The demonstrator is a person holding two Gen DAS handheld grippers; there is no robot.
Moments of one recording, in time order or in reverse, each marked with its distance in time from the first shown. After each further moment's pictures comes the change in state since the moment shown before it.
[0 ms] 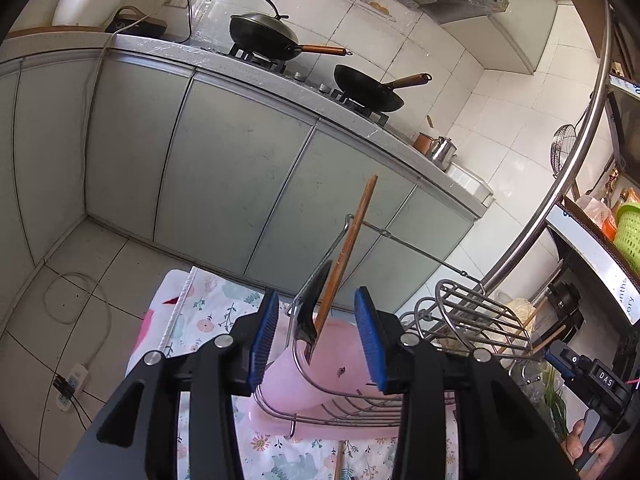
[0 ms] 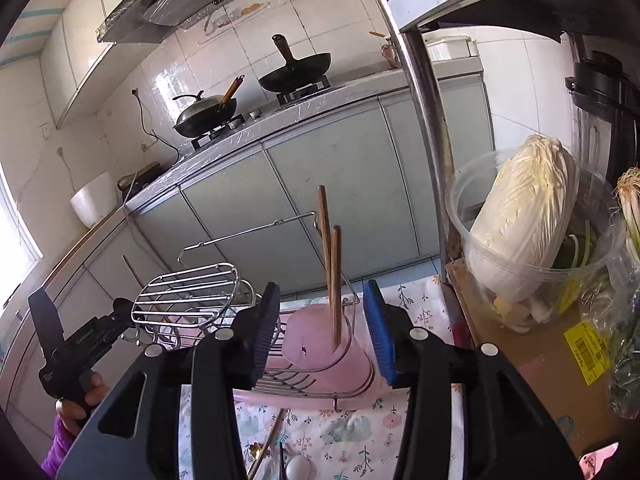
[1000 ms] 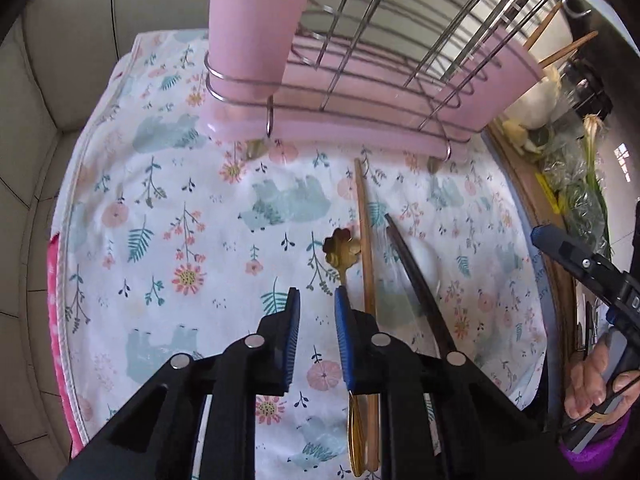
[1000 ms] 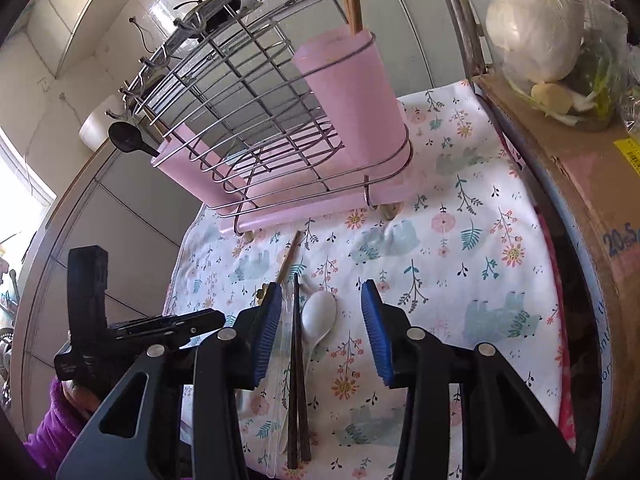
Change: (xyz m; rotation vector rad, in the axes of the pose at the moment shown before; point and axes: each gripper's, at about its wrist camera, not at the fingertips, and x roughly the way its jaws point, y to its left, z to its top) left arm 0.034 -0.010 -0.187 0.230 0.700 0.046; right arm 0.025 0.003 -0.166 0.049 0.354 0.086
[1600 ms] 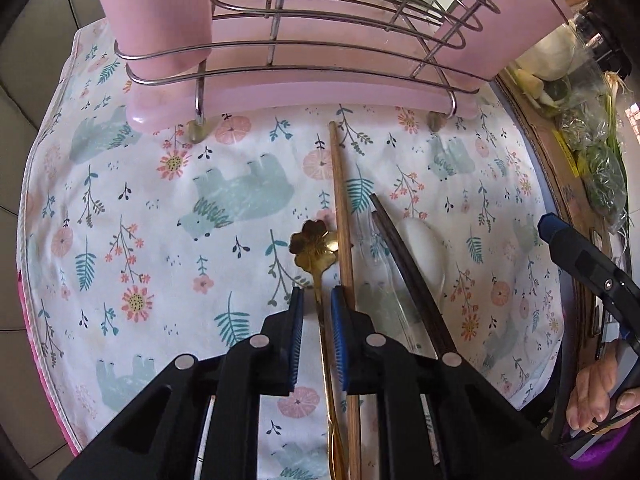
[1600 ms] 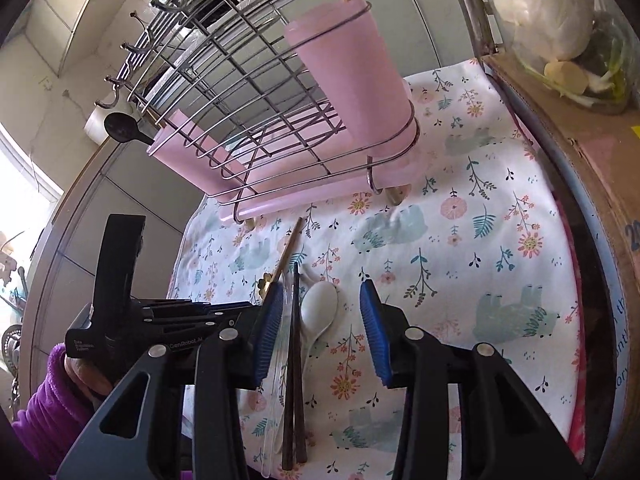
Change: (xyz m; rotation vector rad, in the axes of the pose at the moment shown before) left arm 0.042 -0.032 0.024 0.089 0.150 0.057; right arm 0.016 -0.010 -0.002 0.011 0.046 0.046
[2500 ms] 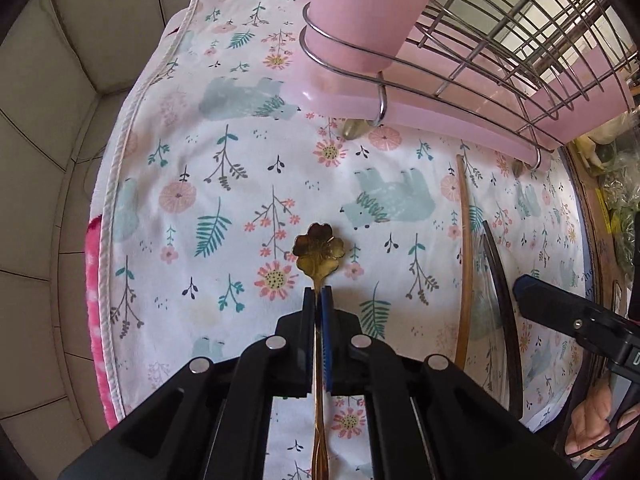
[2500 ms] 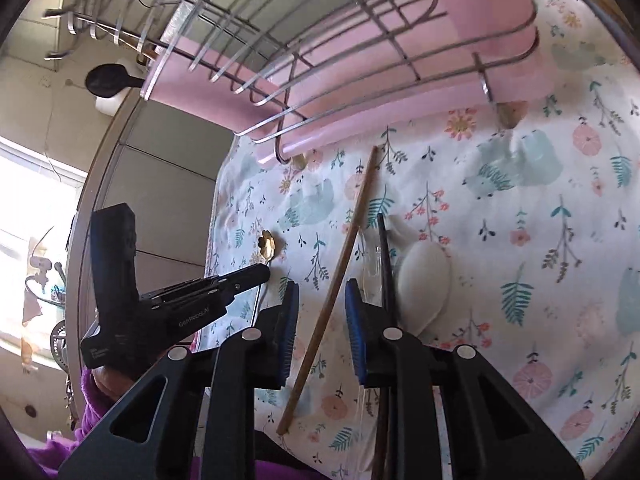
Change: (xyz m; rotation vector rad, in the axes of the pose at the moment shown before) left arm -0.024 0.082 -0.020 -0.193 -0.048 0.077; right arm 0.086 0.035 0.005 0.102 0.306 0.160
